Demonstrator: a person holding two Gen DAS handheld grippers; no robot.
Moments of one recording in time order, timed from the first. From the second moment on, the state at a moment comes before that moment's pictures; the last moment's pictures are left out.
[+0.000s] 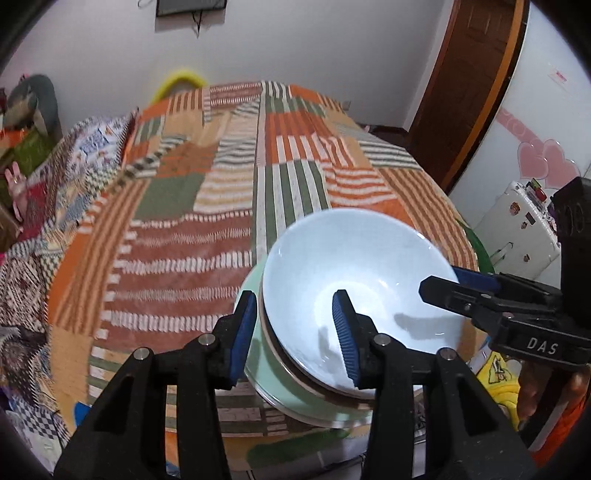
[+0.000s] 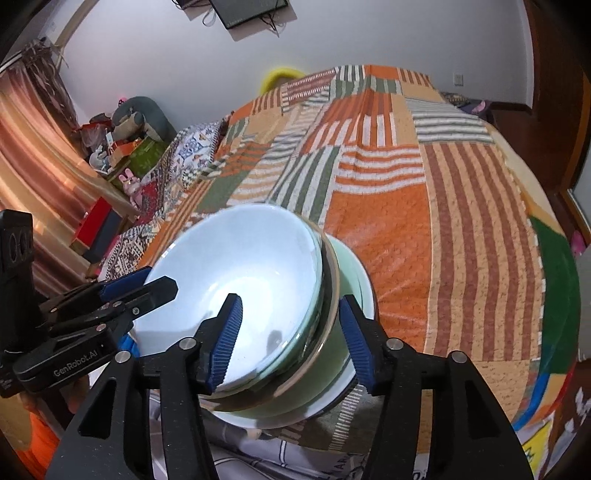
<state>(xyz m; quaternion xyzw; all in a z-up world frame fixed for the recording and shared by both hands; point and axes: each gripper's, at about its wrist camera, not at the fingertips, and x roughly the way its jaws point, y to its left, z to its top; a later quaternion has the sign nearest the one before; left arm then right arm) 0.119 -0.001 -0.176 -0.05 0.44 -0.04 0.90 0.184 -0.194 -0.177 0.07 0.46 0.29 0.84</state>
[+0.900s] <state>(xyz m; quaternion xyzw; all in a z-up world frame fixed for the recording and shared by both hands) 0.053 0.002 -0.048 -0.05 0.23 -0.03 0.97 0.136 -0.206 -0.060 0.04 0.26 0.30 0.92</state>
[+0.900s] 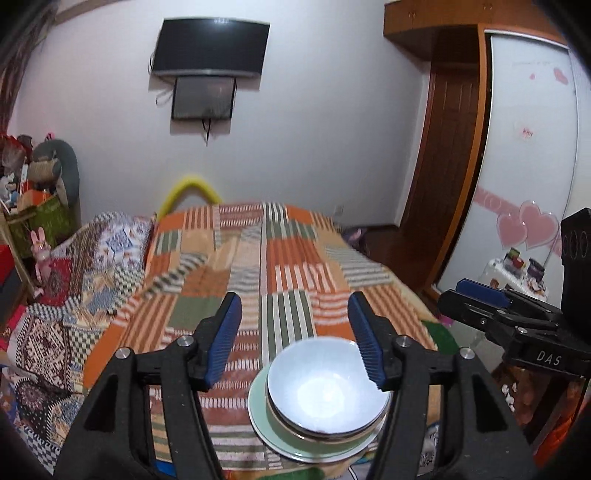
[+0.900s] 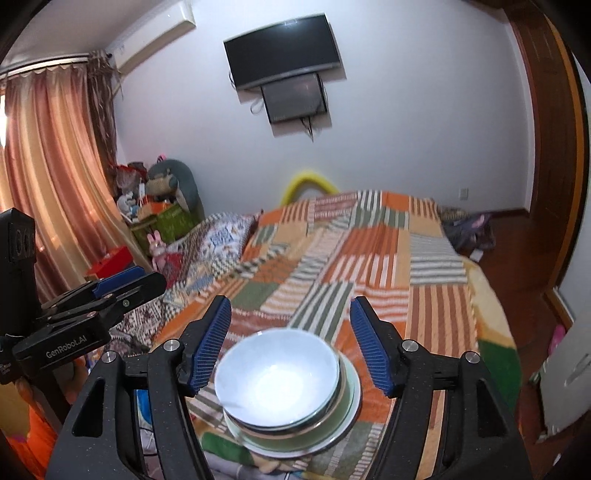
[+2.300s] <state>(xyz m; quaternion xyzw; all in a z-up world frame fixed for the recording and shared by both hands) 0.010 0.004 -0.020 -0.05 0.13 -0.01 0.99 0.103 -0.218 -0.027 0.04 0.14 0.30 0.94</state>
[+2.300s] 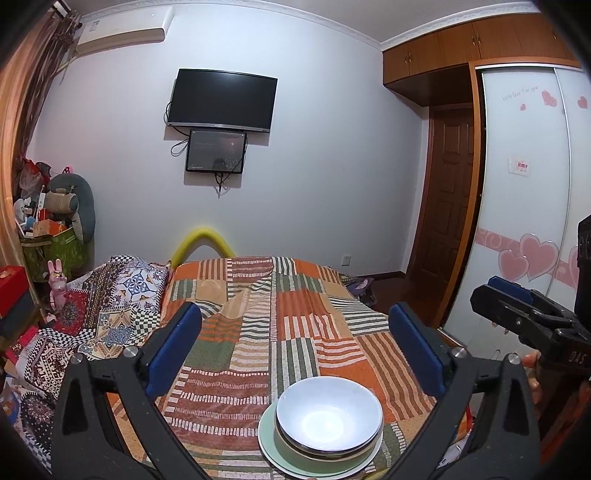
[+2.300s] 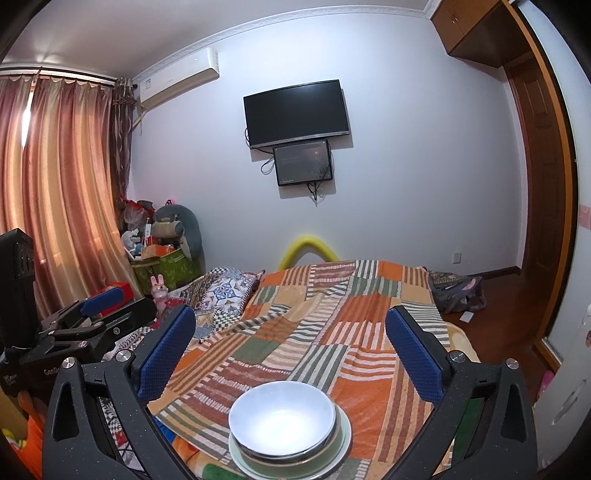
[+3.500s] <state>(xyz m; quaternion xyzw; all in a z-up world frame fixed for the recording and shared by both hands) 0.007 0.002 -0.027 -0.06 0.14 -0.02 0.99 0.099 -0.221 -0.034 0.04 0.15 0.30 0.94</state>
